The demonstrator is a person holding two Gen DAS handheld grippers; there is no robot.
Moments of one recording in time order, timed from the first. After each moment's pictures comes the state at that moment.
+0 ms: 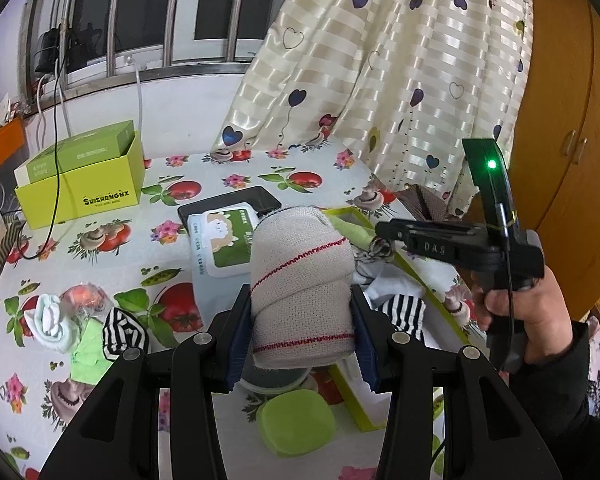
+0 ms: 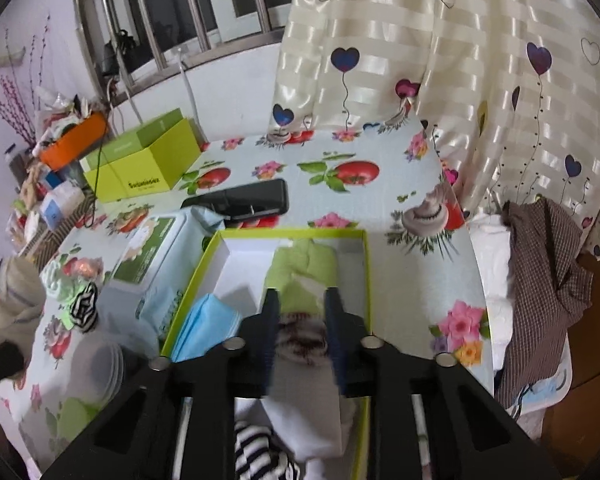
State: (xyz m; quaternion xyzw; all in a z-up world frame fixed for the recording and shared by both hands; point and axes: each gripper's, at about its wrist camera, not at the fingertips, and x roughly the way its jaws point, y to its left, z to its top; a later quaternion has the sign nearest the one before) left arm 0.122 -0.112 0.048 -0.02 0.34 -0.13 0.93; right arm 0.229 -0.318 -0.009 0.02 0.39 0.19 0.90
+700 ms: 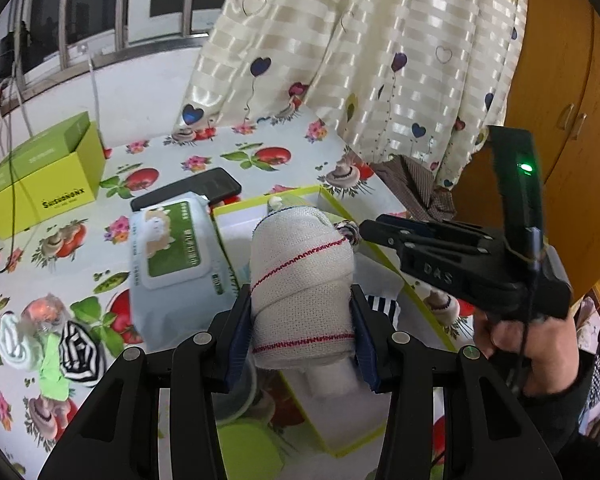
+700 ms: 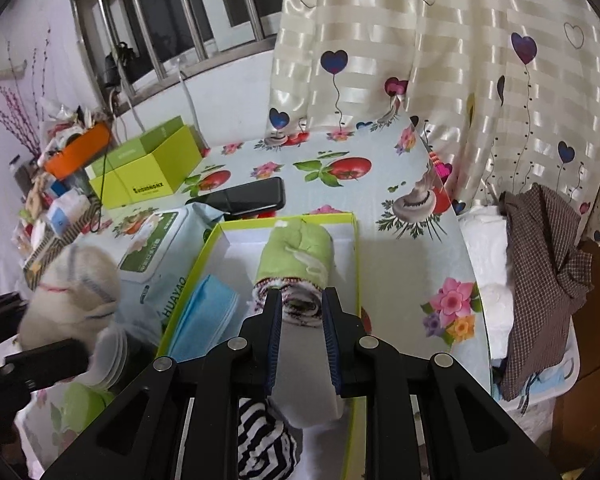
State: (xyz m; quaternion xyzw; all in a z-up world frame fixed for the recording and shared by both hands) left arm 0.163 -0.163 0.035 0.00 0.40 -0.16 0.90; right arm 0.210 -0.335 -0.012 0.04 0.38 0.19 0.91
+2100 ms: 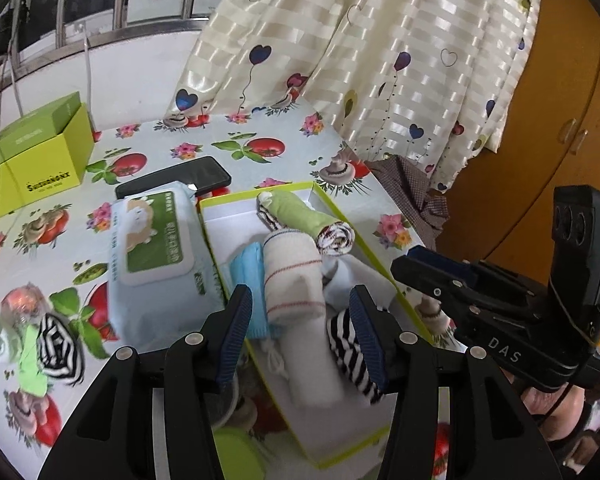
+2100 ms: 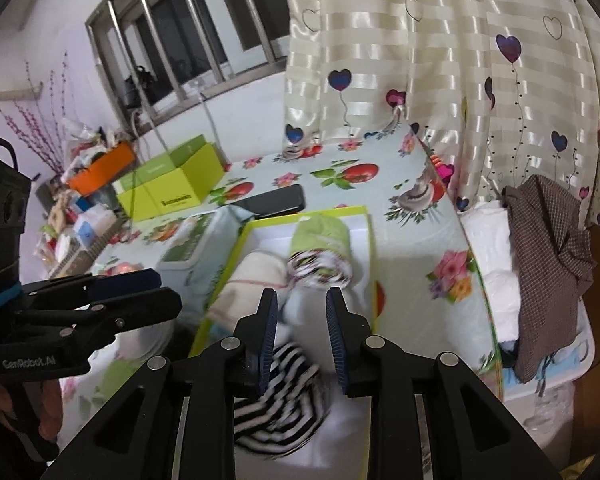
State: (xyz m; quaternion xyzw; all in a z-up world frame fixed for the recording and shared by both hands) left arm 0.169 -0.163 0.032 -0.04 0.41 -0.17 0.90; right arm 0.151 -0.344 0.001 0.08 0.35 0.21 0.91
